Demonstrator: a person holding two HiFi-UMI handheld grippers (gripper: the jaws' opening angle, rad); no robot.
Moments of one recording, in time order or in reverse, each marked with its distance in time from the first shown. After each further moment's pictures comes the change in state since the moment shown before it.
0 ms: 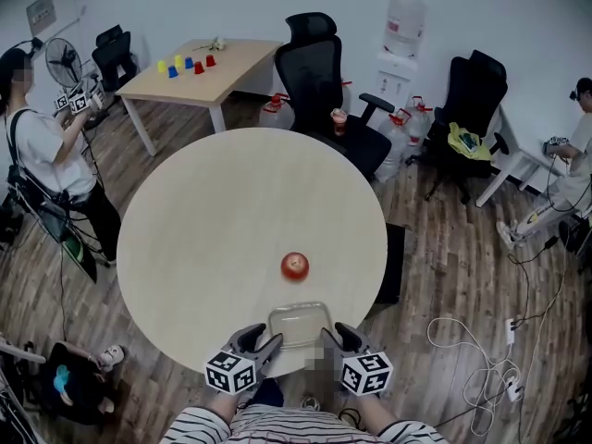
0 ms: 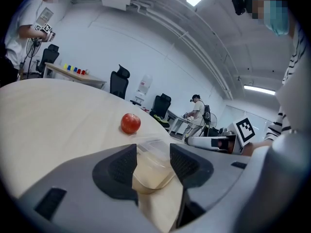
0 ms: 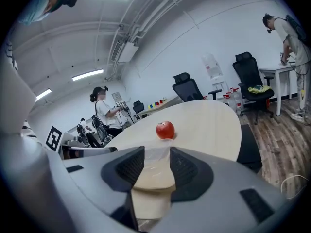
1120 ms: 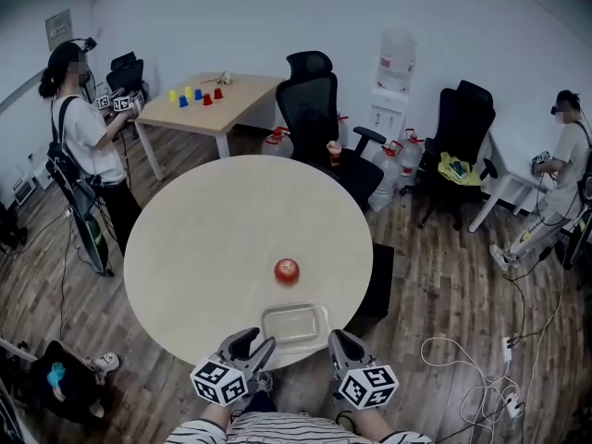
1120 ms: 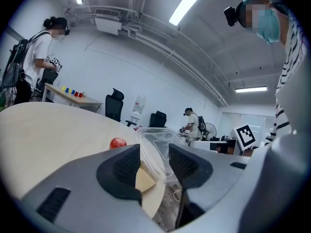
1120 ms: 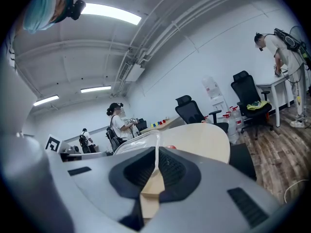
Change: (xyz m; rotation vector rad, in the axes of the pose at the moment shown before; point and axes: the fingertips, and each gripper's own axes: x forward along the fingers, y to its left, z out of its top) left arm -0.069 -0.084 0.038 0.092 -0.230 0.005; right arm -0.105 0.035 0.045 -0.031 -0.237 0.020
